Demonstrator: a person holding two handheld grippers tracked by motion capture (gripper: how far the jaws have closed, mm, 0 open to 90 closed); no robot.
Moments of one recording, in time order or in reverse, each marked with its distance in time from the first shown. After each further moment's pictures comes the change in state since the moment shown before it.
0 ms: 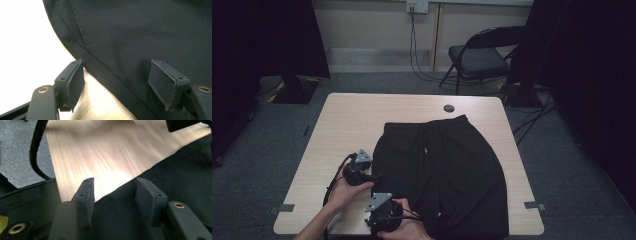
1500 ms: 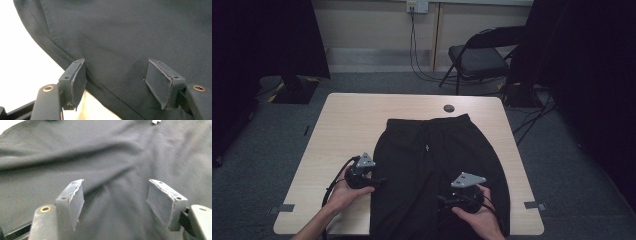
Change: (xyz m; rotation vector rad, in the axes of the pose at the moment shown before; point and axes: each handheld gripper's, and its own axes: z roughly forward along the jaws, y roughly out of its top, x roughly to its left) left arm -0.009 -0.003 -0.001 -0.021 -0.077 0.089; right arm -0.108 -0.114 -0.140 -0.064 -0.274 0.265
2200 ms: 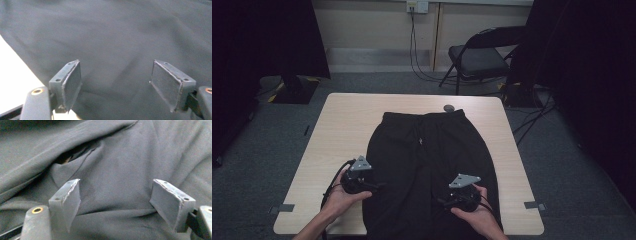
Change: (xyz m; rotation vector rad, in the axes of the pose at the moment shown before) left arm -0.006 -0.001 -0.020 -0.027 -0.029 -0.041; right arm -0.011 -0.018 0.023 0.074 0.030 -0.012
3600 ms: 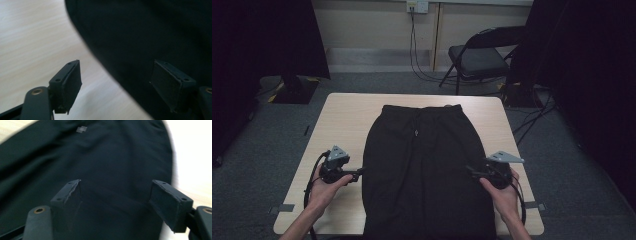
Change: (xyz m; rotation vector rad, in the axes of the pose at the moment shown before) left arm 0.040 -0.004 -0.032 -0.068 0.213 -0.140; right arm -0.079 0.014 -0.051 -0.233 -0.193 0.261
